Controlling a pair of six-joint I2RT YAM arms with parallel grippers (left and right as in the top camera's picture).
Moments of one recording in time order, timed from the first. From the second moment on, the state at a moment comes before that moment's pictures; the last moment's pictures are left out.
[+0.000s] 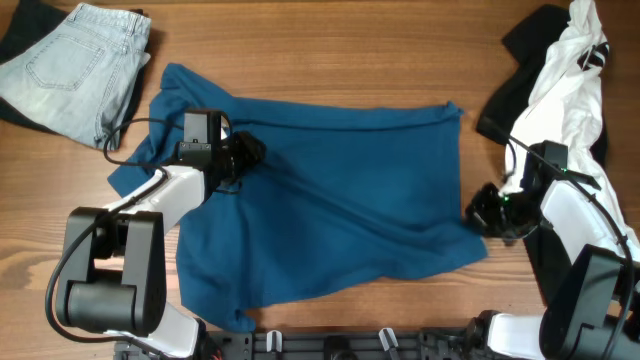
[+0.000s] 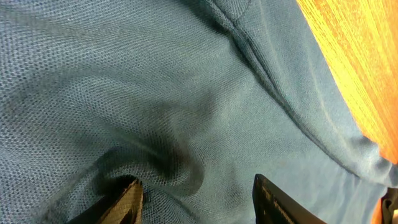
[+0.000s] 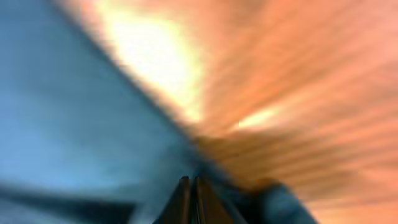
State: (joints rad) left arm -0.11 1.74 0.81 -0.06 0.30 -0.76; right arm -0.30 1.55 0.77 -0.86 -0.31 0.45
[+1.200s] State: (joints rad) left arm -0.11 1.74 0.81 -0.04 0.31 -0.72; right arm -0.21 1.40 0.73 -1.06 -0.10 0.64
